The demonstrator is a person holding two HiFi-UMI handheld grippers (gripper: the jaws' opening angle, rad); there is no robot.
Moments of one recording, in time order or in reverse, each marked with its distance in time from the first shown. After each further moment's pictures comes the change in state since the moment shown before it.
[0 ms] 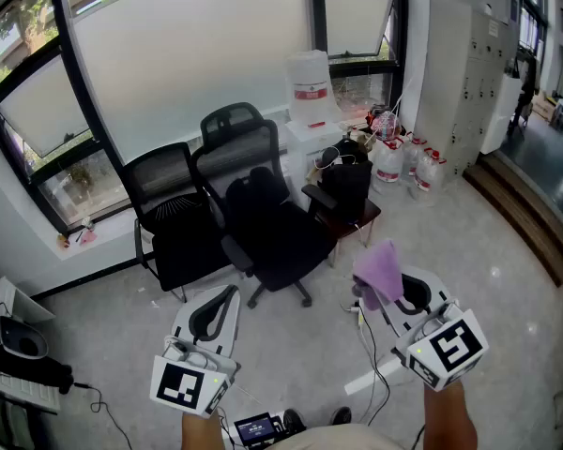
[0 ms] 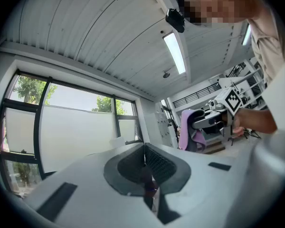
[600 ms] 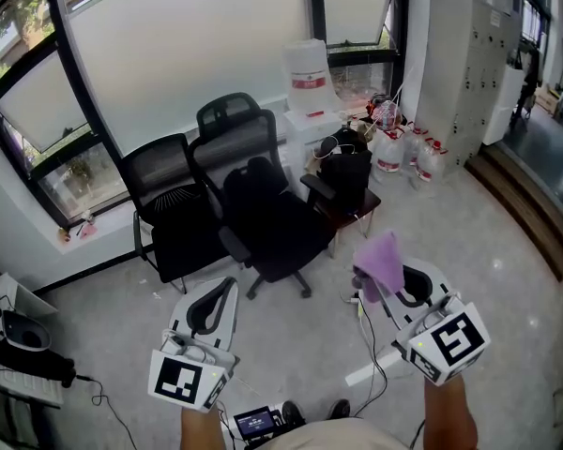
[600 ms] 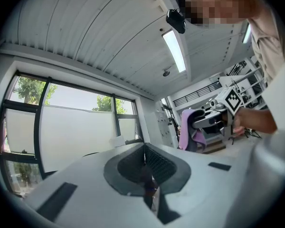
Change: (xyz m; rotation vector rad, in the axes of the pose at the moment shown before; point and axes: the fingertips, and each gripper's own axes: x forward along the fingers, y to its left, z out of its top) left arm 0.016 -0.019 -0.001 0.009 0.012 0.009; right arm -0.010 -0.022 -0.011 0.013 -0.004 0.001
